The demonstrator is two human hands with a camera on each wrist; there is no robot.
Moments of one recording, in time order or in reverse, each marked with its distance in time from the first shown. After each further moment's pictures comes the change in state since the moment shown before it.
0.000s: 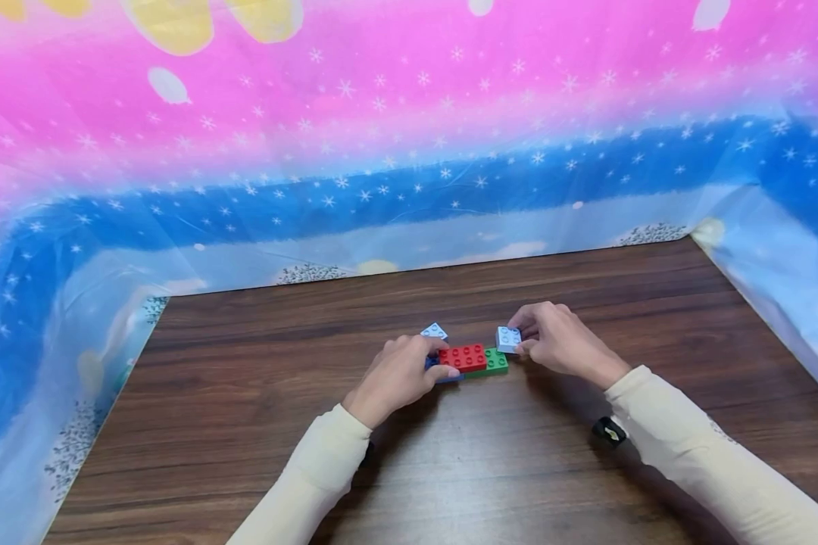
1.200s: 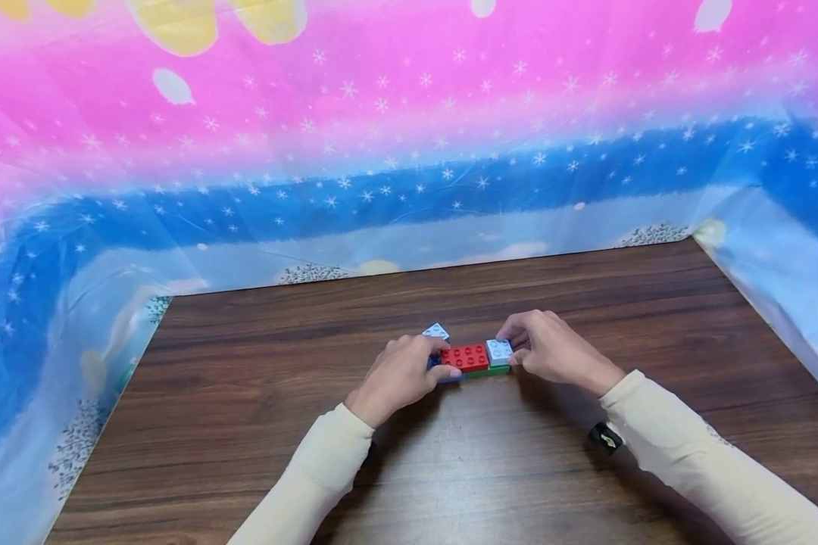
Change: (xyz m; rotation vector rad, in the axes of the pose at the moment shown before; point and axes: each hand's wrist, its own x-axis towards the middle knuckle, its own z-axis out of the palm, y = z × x) left_hand 0.000 0.001 -0.001 -0.003 -0.006 -0.013; right_hand -0.001 -0.010 0.009 -0.014 -0.040 -0.095
